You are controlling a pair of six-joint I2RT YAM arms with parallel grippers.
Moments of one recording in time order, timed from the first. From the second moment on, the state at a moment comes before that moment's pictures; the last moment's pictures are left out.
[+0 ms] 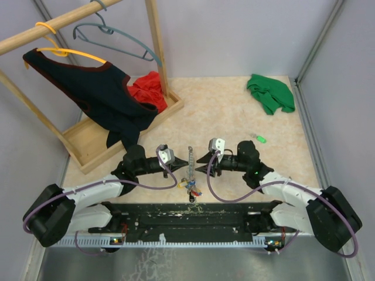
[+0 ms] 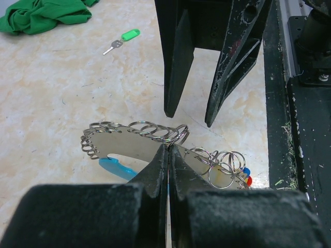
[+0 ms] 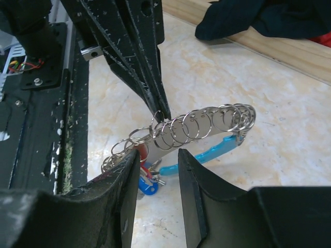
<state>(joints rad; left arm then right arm) -0.72 1.15 0.36 0.67 0.63 0.20 0.62 1.08 0.38 0.51 -0.75 -0.14</state>
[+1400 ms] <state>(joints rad) -0.72 1.13 0.36 0.67 0.64 0.20 0.62 0.98 0.39 0.41 -0.73 -0.09</state>
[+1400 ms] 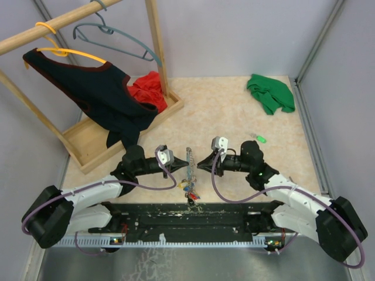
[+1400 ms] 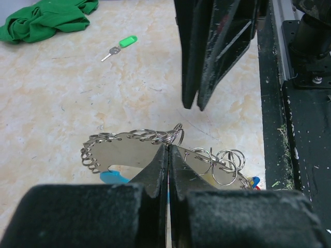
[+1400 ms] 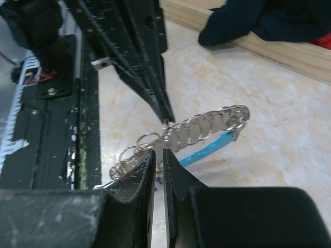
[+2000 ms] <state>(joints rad) -0.72 1.14 0.36 0.67 0.64 0.20 0.64 1.12 0.42 0.45 -0.85 -0.08</state>
